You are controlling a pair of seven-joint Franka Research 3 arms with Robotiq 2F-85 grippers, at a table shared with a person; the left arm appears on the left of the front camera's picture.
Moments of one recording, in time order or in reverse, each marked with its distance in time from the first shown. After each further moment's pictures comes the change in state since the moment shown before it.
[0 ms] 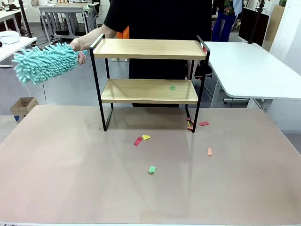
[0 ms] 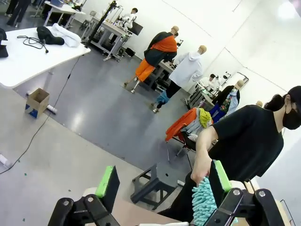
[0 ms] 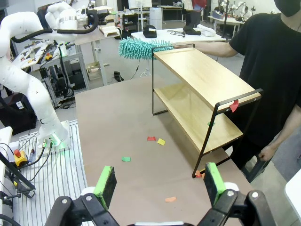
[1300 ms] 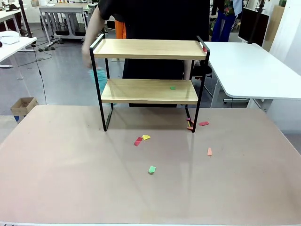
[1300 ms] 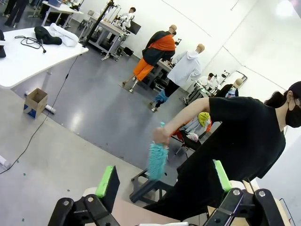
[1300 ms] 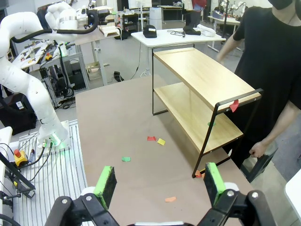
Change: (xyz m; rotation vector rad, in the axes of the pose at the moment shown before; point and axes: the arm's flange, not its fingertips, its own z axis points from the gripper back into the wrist) left arm -0.002 -0.004 -0.001 -0.008 0.004 -0.004; right arm 0.000 0.000 0.000 0.000 0.000 0.000
